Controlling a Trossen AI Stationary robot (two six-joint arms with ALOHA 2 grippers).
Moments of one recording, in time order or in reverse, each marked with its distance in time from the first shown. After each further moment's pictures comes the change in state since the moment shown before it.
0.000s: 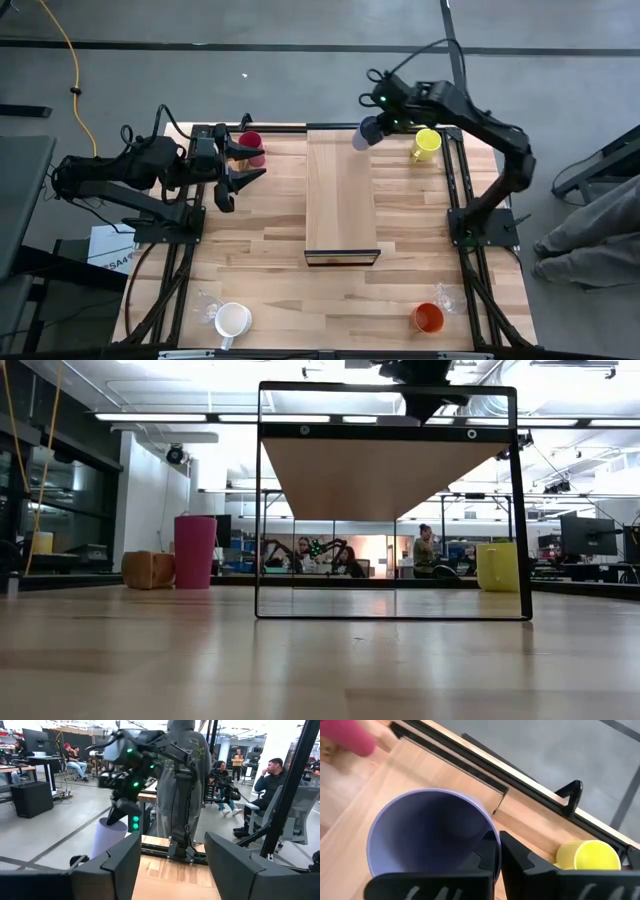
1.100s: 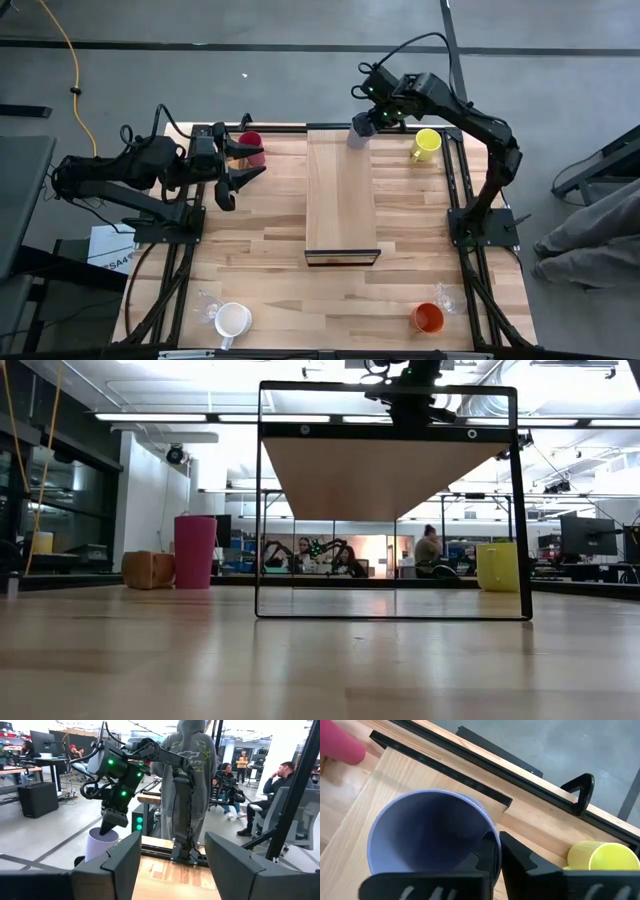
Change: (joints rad) left arm 0.000 0.000 0.000 0.007 -0.026 0.000; right arm -0.067 0.110 0.061 0.012 -0.066 0.028
